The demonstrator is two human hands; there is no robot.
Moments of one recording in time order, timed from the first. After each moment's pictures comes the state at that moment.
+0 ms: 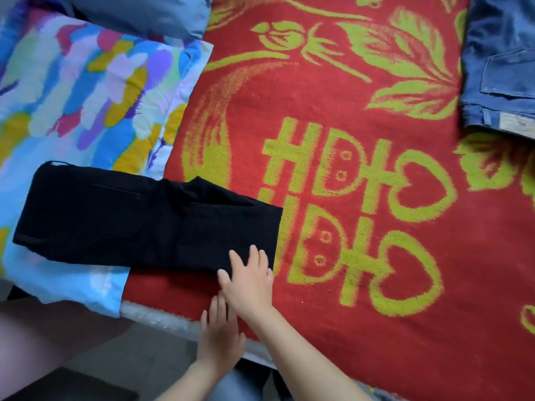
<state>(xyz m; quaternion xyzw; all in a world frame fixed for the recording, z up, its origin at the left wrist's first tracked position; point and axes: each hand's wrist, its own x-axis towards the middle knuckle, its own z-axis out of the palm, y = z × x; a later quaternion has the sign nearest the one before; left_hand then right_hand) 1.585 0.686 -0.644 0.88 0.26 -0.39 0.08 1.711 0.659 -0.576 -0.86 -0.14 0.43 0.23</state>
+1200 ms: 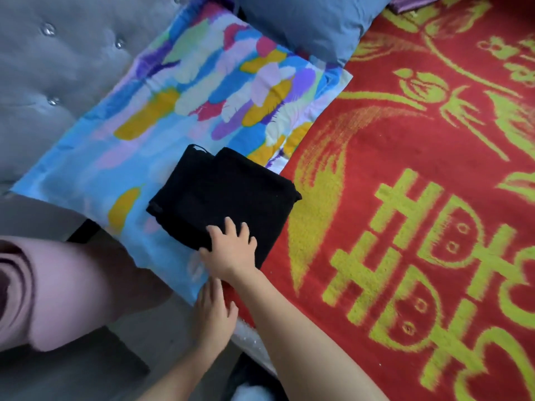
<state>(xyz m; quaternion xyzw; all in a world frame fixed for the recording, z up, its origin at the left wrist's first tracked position) 1.540 0.842 -0.625 0.81 0.50 -0.13 0.26 1.664 0.885 -0.556 -0.79 -0.39 0.45 0.15</state>
